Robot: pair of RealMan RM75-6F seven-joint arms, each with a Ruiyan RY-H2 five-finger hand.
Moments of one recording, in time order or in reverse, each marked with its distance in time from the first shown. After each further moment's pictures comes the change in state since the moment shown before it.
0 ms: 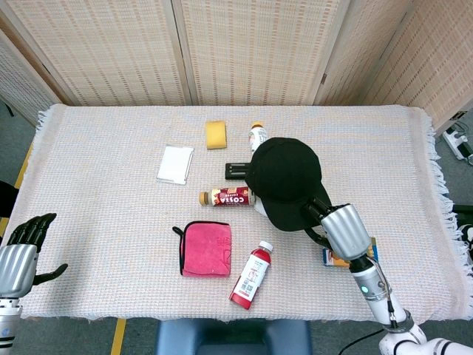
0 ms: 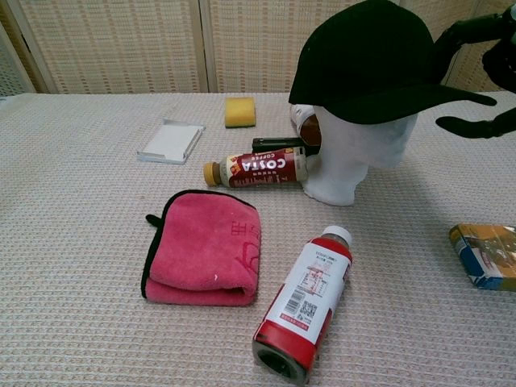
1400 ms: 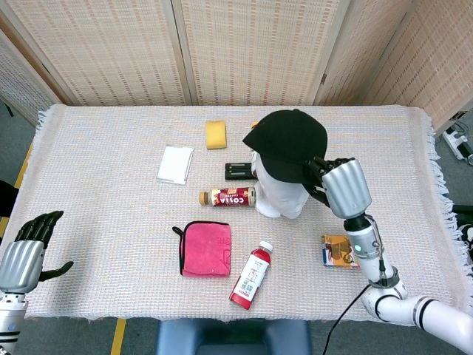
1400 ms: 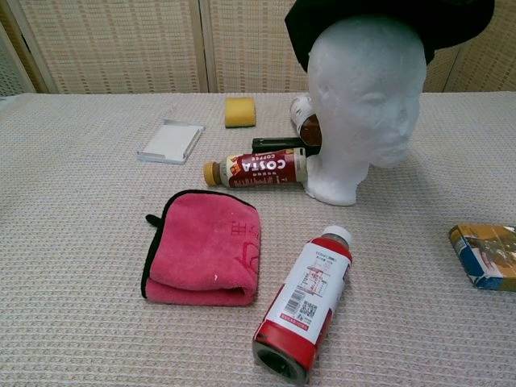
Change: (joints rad) left arm -0.024 -0.005 -0.009 -0.008 -0.005 -0.034 0.004; right arm 0.205 -0.009 0.189 0.121 0.094 0.026 0.043
